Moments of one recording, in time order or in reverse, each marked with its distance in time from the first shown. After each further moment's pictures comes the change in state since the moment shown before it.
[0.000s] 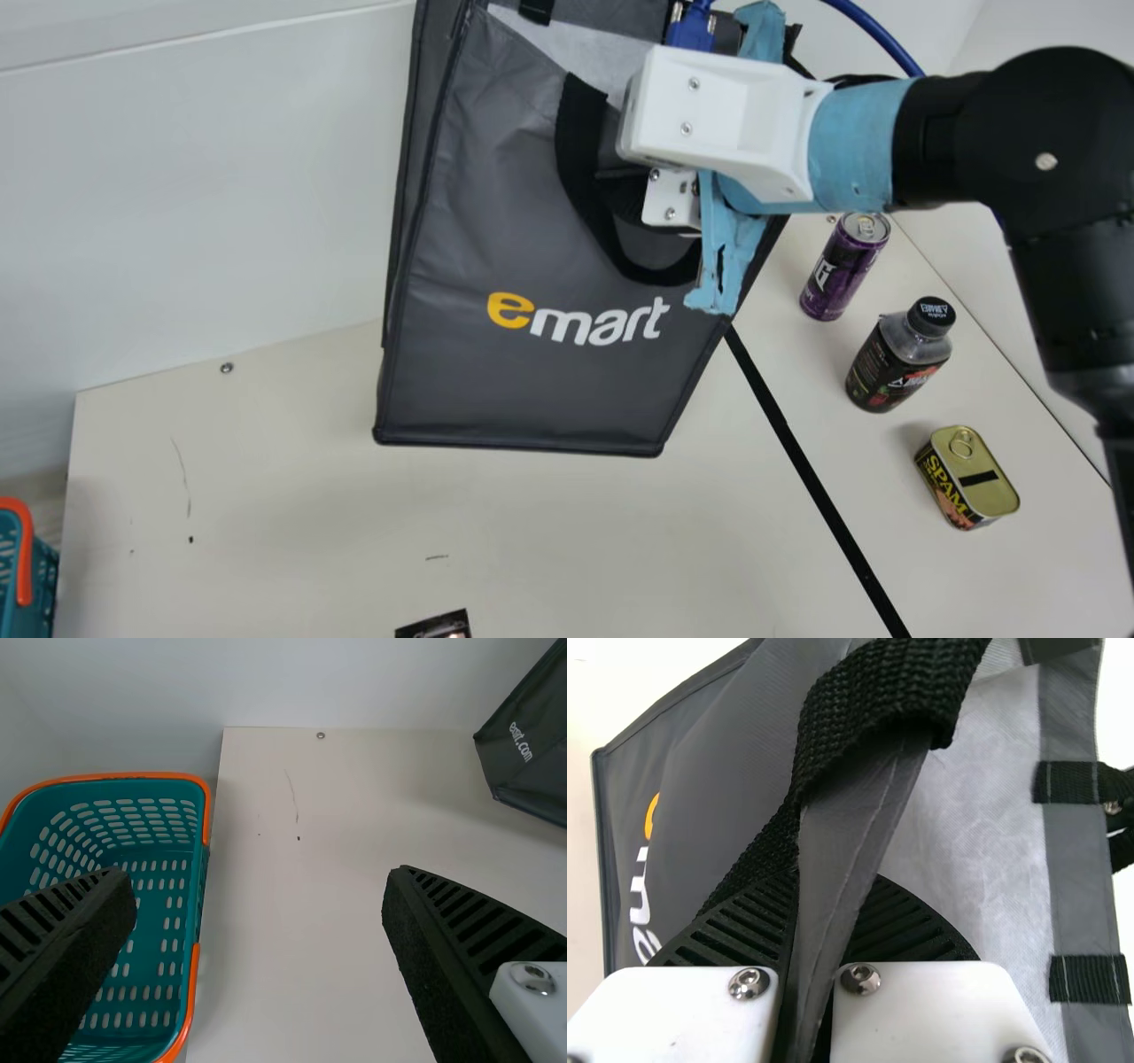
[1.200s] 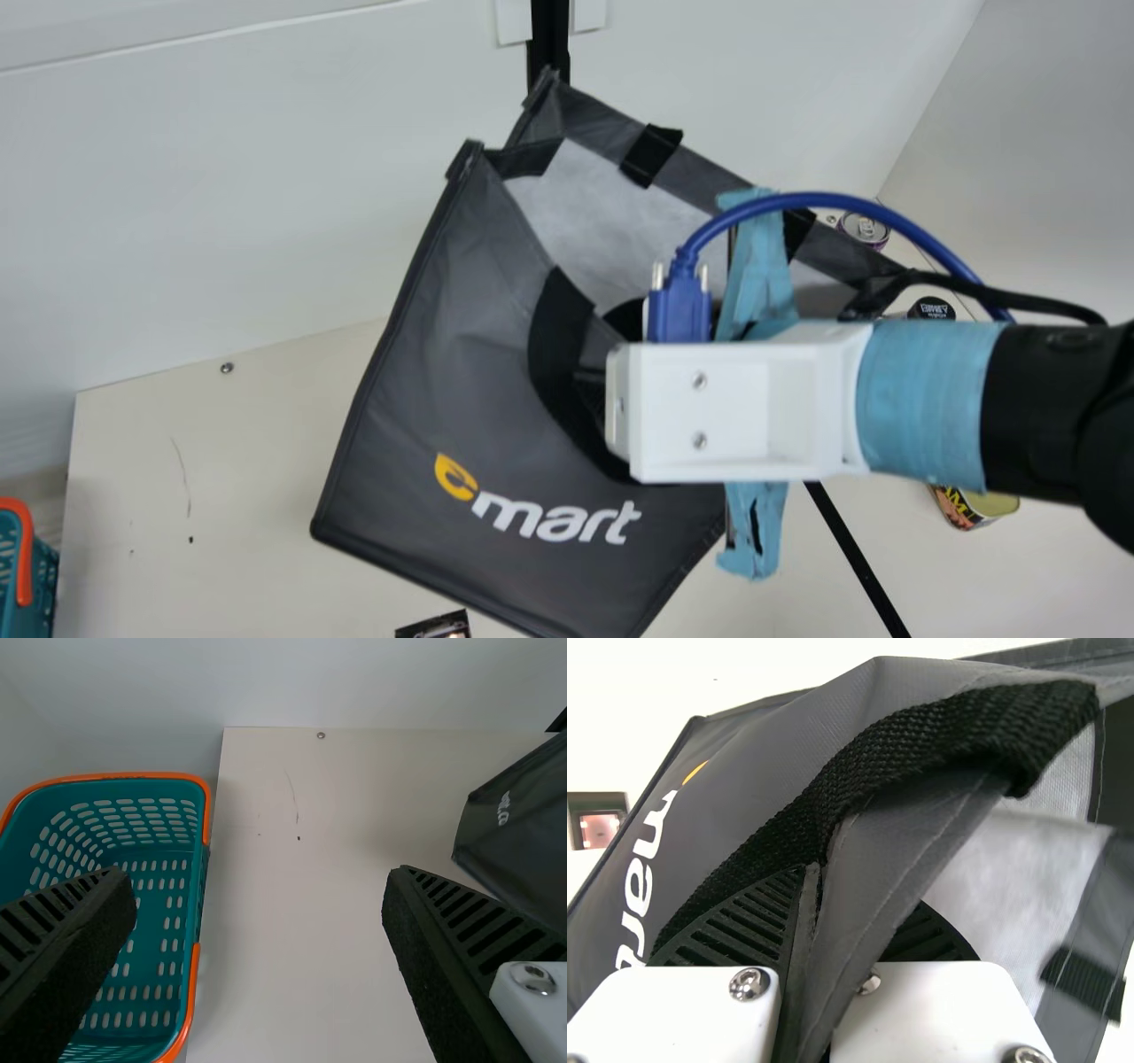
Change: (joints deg) left arm 0.0 0.0 0.0 0.0 0.0 0.0; right arm 20.1 -20.2 19.6 -12.3 -0.3 8.0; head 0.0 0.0
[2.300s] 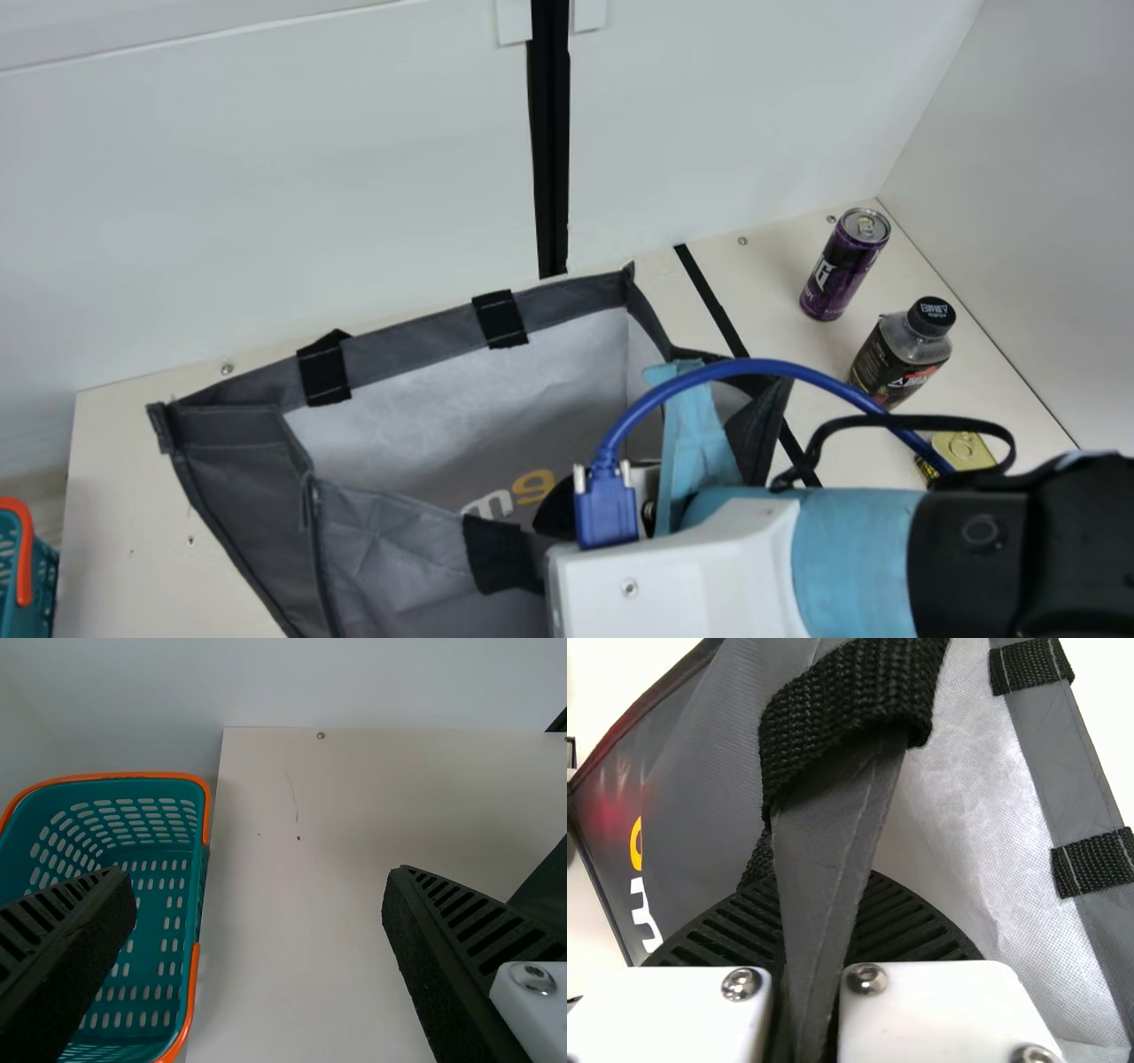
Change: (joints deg) left arm 0.0 0.0 0.0 0.0 0.0 0.0; right arm 20.7 -4.7 8.8 -10.4 0.3 17.3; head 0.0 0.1
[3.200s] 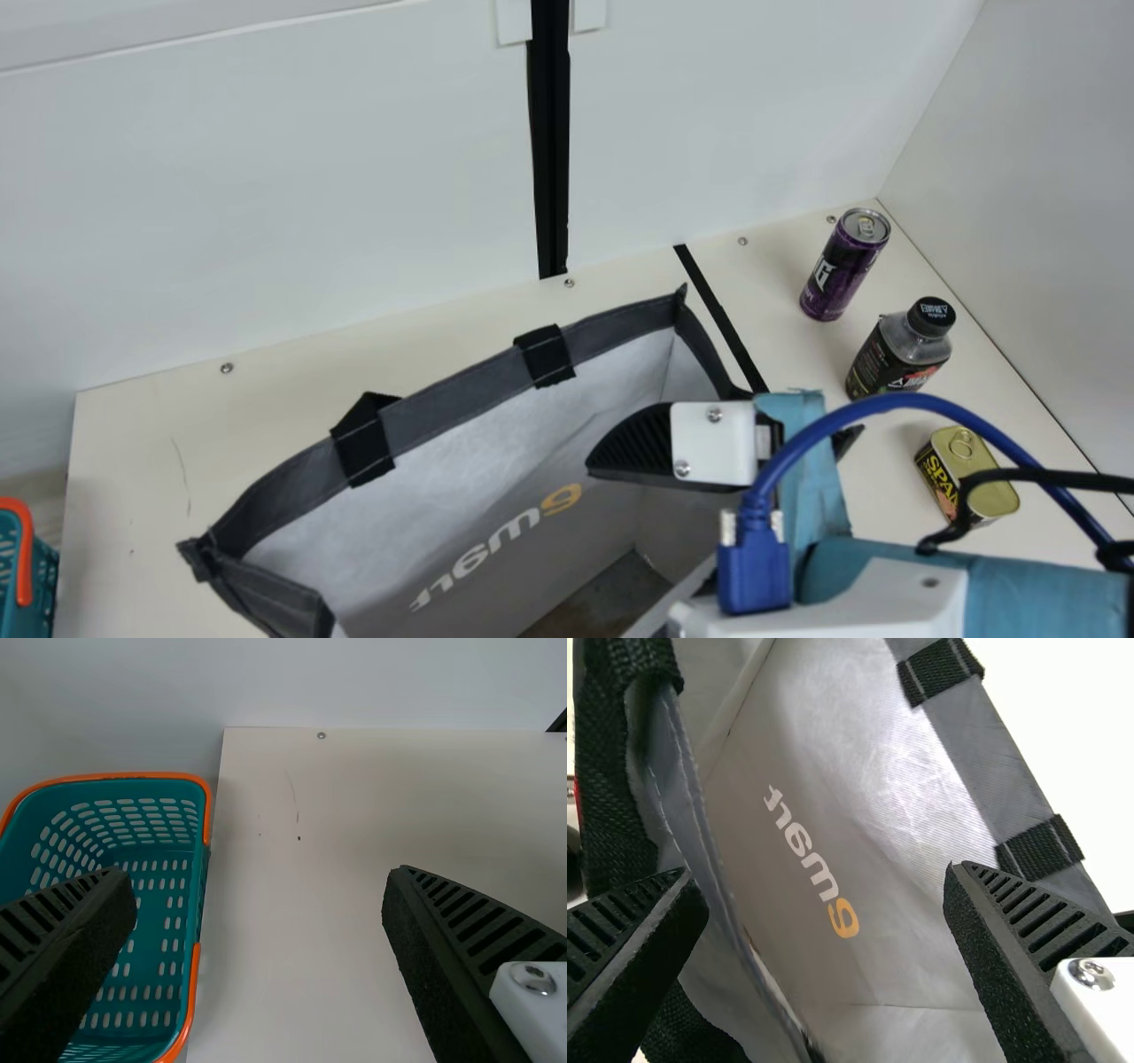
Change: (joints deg) left arm 0.0 0.0 0.0 0.0 0.0 0.0; right arm 2.0 -8.0 1.1 -1.7 0.0 6.1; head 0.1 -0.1
